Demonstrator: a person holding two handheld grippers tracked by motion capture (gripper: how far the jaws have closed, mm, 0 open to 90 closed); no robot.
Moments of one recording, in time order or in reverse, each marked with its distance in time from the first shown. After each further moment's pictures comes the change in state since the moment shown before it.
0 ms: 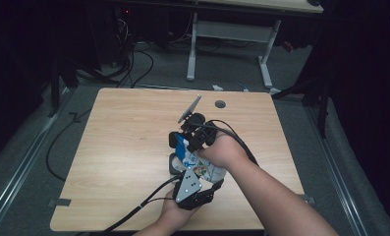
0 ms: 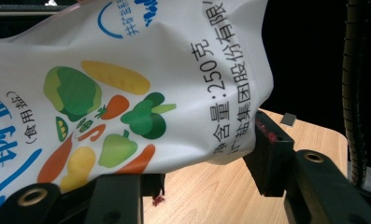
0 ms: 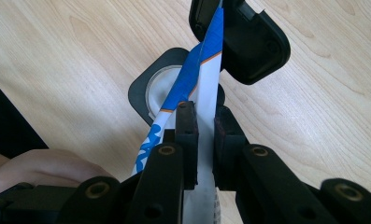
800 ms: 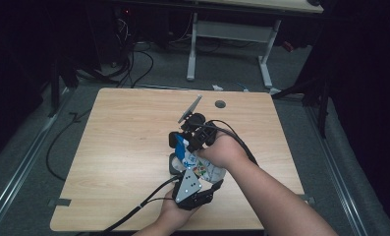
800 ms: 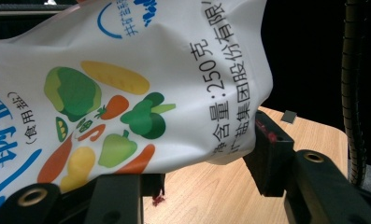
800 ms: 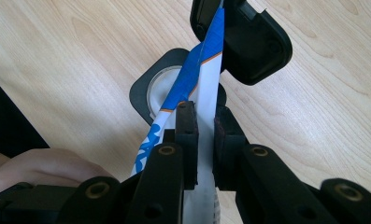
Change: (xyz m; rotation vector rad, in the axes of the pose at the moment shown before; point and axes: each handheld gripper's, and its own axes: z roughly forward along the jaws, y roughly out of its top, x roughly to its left) left arm 0.000 0.000 -0.001 0.007 0.001 0.008; right arm -0.001 0.000 0.001 -0.003 0.010 0.000
